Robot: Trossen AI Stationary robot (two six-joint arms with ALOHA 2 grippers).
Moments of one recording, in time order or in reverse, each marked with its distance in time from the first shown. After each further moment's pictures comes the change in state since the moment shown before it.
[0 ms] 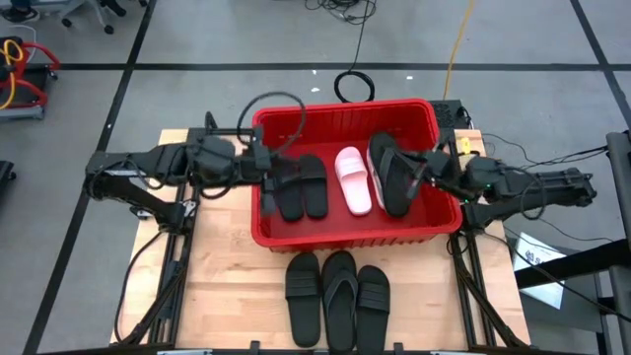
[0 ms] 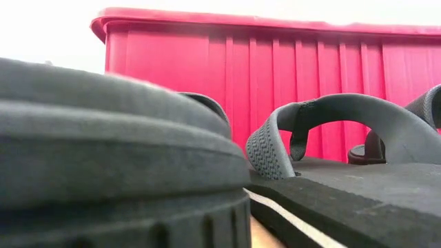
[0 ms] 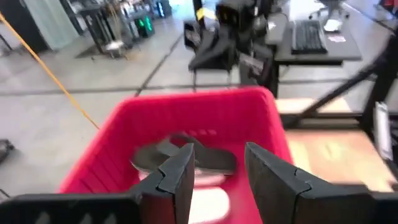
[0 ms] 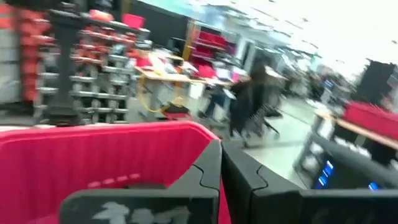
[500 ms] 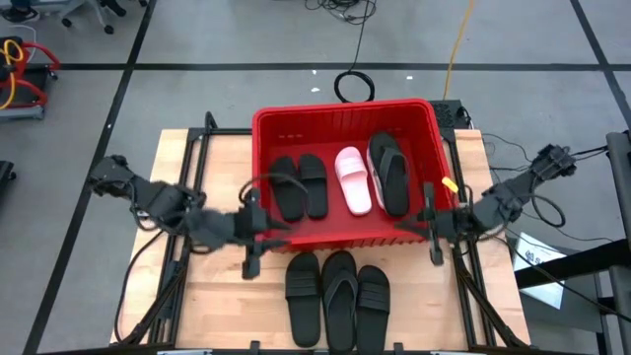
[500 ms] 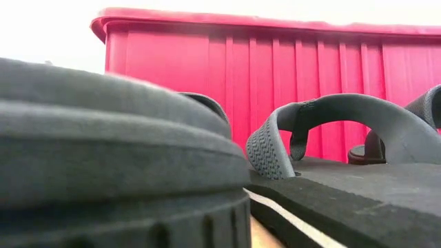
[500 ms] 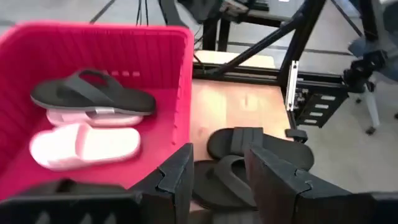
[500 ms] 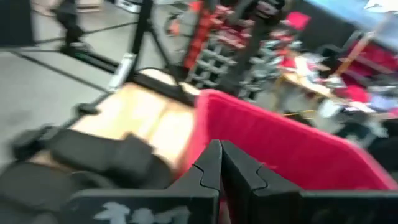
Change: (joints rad) left arm -0.365 0.073 0.000 -0.181 -0.130 -0.404; right arm 0.486 0.035 0.029 -0.242 -0.131 -0.003
